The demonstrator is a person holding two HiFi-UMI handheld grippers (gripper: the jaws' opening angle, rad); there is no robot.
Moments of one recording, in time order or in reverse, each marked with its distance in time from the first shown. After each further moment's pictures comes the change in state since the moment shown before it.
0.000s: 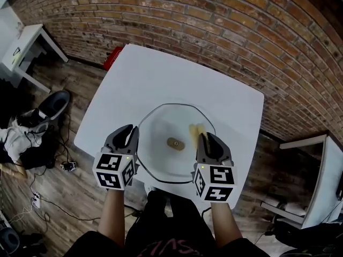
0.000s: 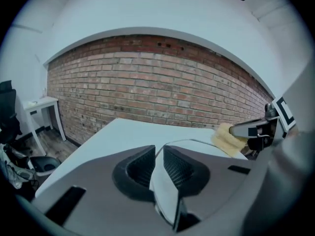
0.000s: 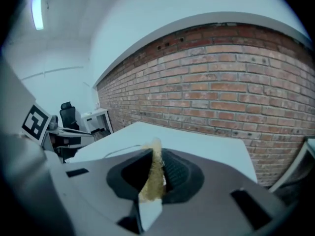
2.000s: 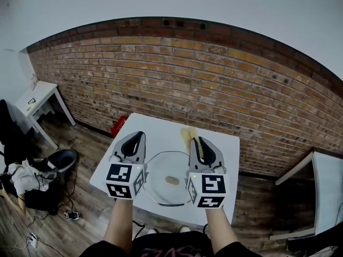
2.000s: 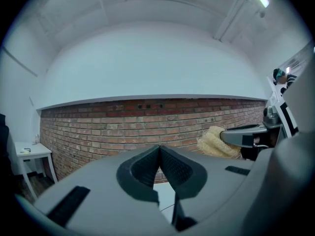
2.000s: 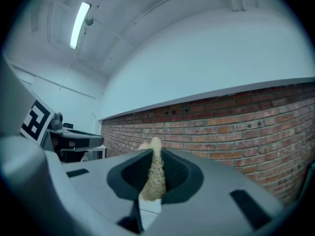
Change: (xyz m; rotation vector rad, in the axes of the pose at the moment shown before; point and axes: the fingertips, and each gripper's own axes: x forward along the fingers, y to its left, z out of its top) left arm -0.132 -0.078 0.213 0.216 -0.479 -0.027; right arm -0.146 0.039 0.189 -0.110 -0.553 -0.024
